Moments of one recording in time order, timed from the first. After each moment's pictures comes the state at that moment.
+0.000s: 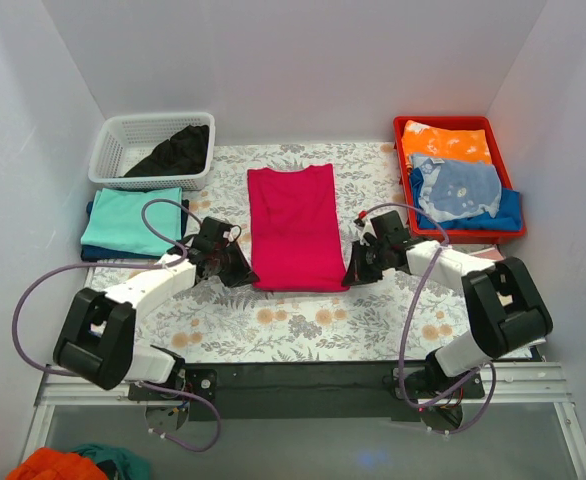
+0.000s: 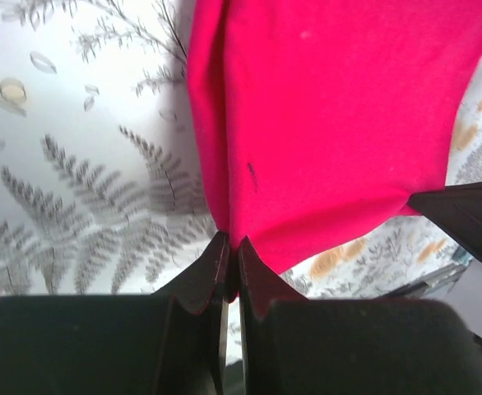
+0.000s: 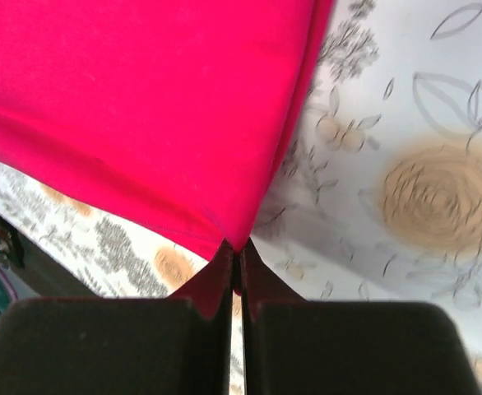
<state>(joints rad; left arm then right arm) -0.41 1.40 0.72 -0.32 0.22 -0.85 0.43 1.55 0.76 -0.26 -0.45 0.41</state>
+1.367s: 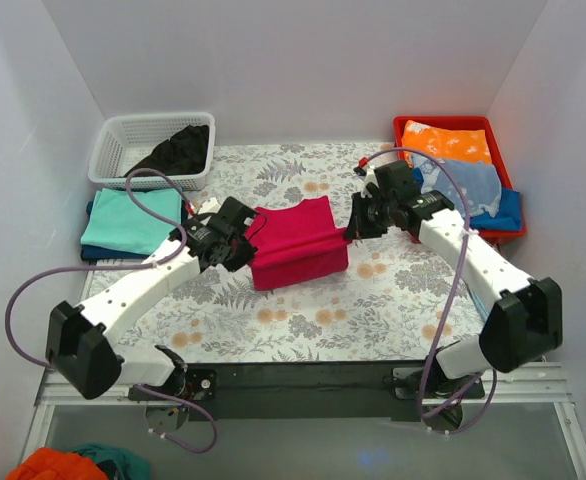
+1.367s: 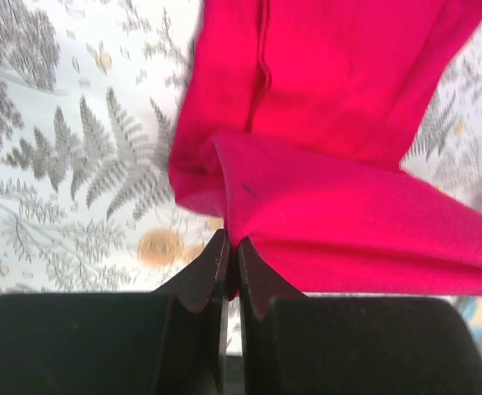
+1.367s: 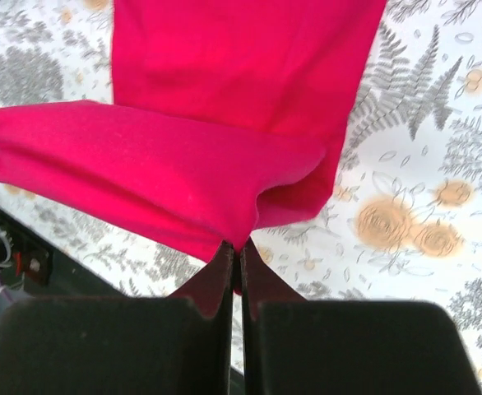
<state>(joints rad) -0.66 1.26 1.08 -0.85 -0.27 -1.19 0.46 1.39 1.20 -0.68 -0.32 0.31</state>
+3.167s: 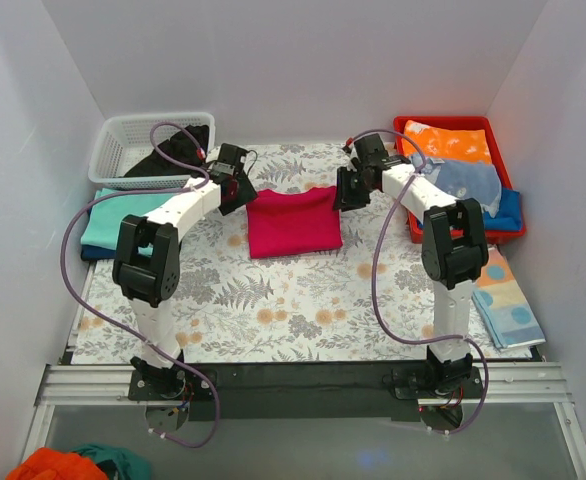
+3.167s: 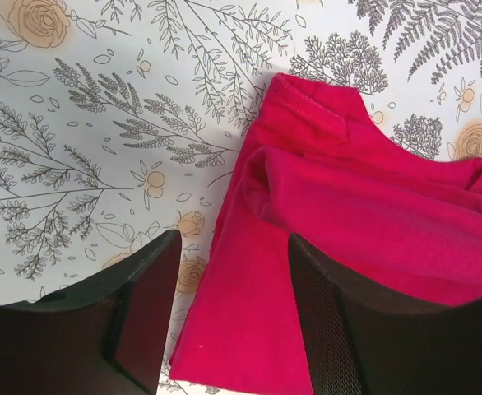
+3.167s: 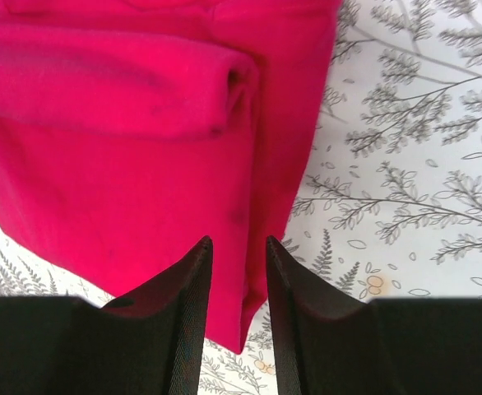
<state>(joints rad) -0.34 1.93 1.51 -0.52 -0.25 -0.76 0.35 2.07 1.68 -0.61 -0.29 0.29</state>
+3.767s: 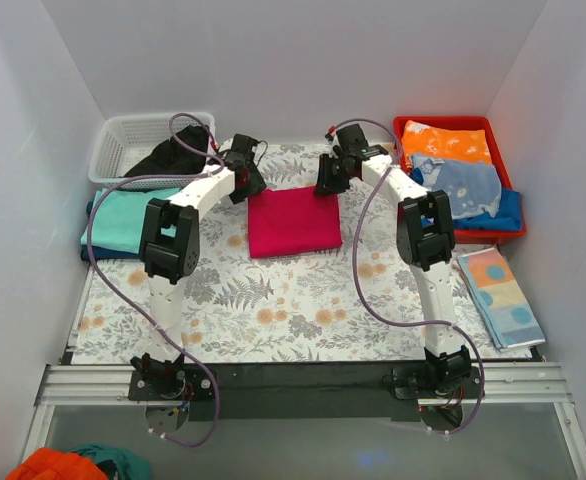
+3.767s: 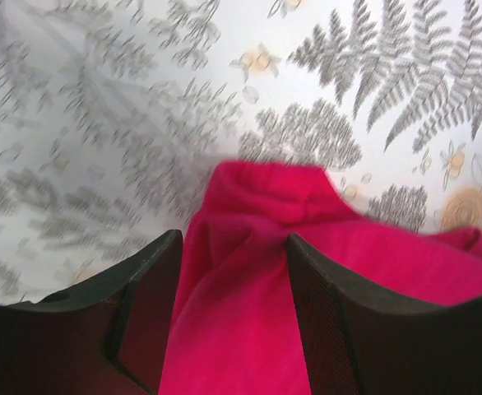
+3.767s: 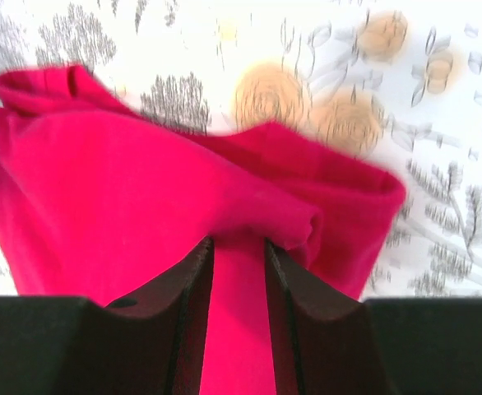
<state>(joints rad) -0.34 2.18 1.78 -0.57 -0.24 -0.75 0.38 2.38 2.05 -0.61 -0.34 0.31</state>
